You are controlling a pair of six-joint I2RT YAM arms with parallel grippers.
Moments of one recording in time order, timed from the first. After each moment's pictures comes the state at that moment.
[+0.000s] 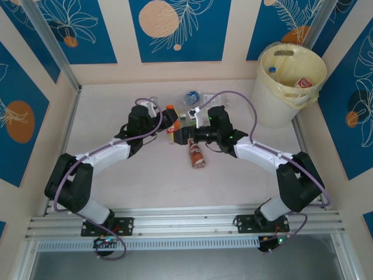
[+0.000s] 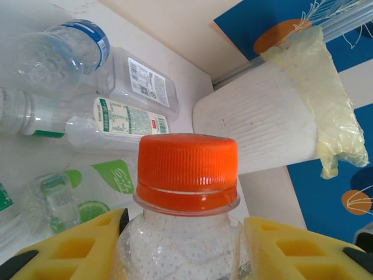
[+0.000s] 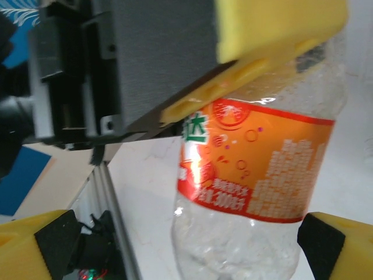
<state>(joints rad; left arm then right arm) -0.49 1.54 0.90 0.36 0.33 -0.93 0.60 1.52 0.95 0.13 -0.63 0.52</state>
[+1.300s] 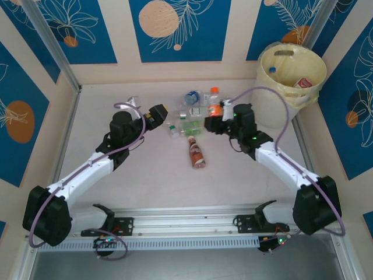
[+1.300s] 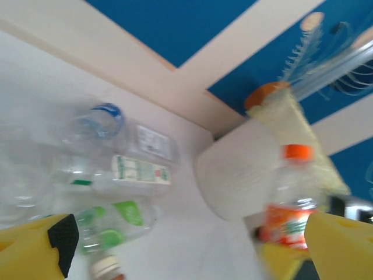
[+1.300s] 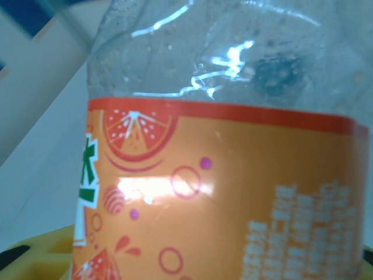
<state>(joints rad) -0.47 1.21 0.79 0.23 0.10 -0.84 0.36 1.25 0.89 -0.09 -0.21 0.31</state>
